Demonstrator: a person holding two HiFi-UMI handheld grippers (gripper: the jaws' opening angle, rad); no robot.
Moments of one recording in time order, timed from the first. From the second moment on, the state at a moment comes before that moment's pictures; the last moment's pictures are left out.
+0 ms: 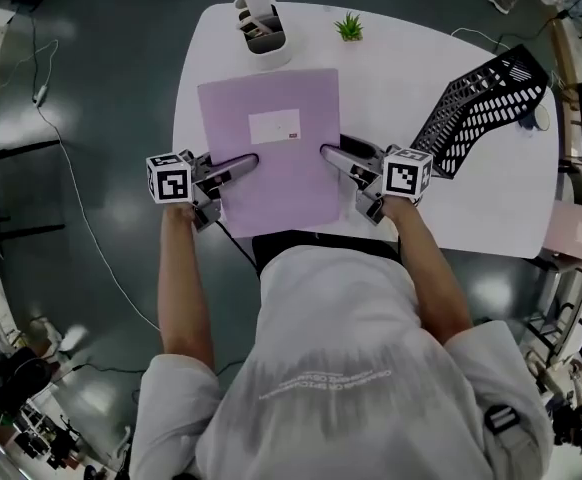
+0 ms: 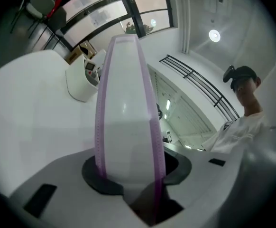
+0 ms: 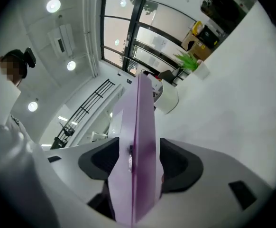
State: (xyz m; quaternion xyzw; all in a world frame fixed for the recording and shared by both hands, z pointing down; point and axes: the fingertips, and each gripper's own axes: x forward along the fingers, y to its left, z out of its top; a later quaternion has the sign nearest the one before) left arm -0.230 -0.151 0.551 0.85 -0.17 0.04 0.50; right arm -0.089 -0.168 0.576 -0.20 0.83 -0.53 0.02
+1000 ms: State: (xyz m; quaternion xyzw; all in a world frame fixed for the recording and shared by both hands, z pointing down) left arm -0.248 -0.179 0.400 0.84 -0.53 0.06 0.13; right arm 0.022 -0.228 0.395 -0.49 0.86 -0.12 -0.09
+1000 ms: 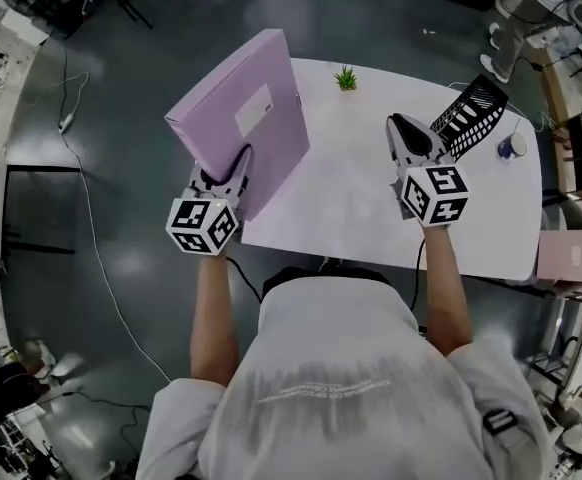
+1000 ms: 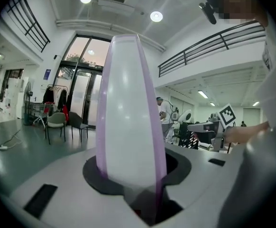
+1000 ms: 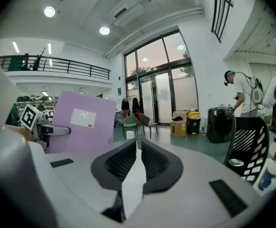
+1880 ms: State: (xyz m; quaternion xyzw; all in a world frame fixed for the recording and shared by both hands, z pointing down) left arm -0.249 -0.102 0.310 0.84 -0.54 0.00 0.05; right arm 0.070 -0.090 0.306 -0.56 0.82 -0.04 -0.08
